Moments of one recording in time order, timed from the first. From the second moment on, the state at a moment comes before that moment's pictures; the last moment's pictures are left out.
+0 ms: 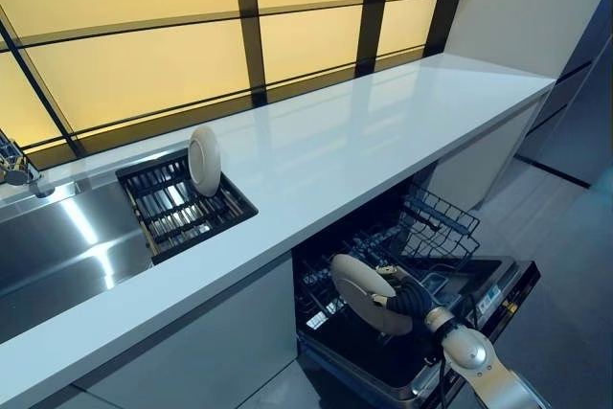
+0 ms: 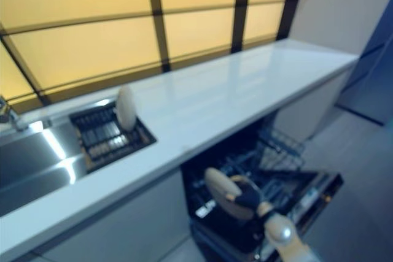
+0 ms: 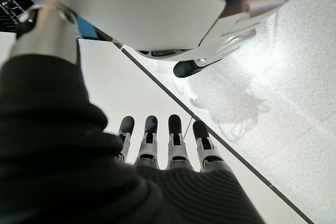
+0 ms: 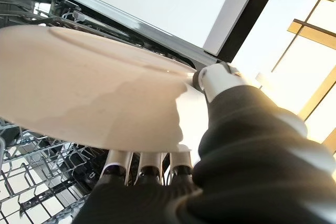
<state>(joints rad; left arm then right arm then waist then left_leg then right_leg) 0.13 0.23 -0.22 1.01 -0.05 -0.03 0.12 0.02 -0.56 0.32 -0.21 -0.10 0.19 0.04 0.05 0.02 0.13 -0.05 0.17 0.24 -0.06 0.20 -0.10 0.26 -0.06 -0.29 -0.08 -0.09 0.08</state>
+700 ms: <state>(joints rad) 0.13 0.24 -0.22 1.01 -0.05 -0.03 0.12 0.00 -0.56 0.33 -0.20 -0.11 0.18 0.06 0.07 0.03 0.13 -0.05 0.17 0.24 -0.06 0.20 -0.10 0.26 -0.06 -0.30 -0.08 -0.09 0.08</state>
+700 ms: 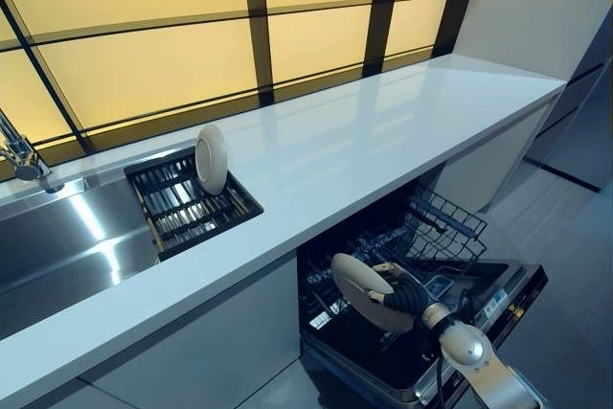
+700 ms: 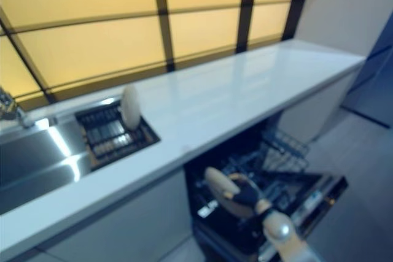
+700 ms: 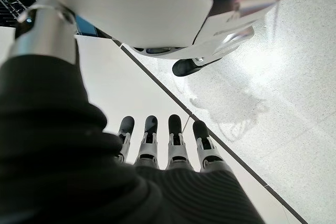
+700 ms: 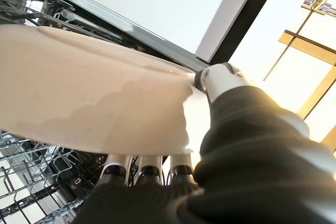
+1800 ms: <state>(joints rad) 0.13 0.24 -0.21 1.00 -0.05 -0.03 0.12 -0.04 -0.56 0.35 -0.15 -0.15 0.17 0.06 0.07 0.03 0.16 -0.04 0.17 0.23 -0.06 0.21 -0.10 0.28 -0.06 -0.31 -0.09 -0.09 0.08</state>
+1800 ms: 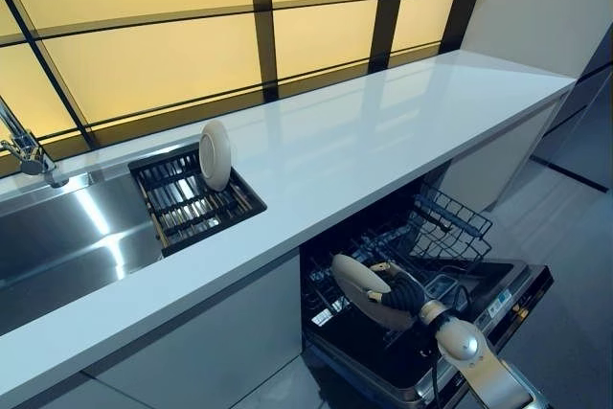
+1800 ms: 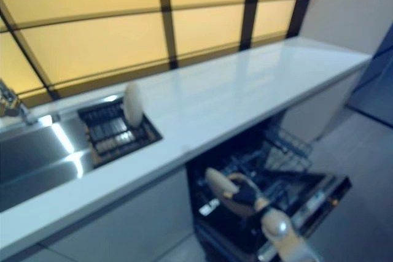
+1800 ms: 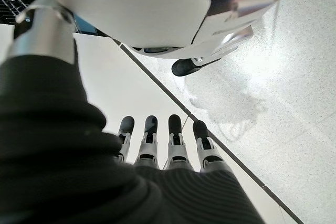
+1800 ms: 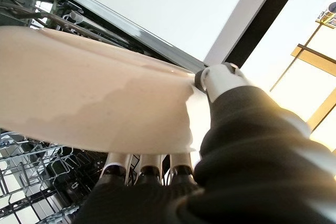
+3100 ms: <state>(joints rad) 0.11 0.24 -0.21 1.00 -0.05 -0.03 0.11 -0.08 -0.55 0.37 -0.07 -0.19 0.20 0.09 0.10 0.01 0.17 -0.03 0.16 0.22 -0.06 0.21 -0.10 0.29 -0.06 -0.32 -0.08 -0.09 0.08</state>
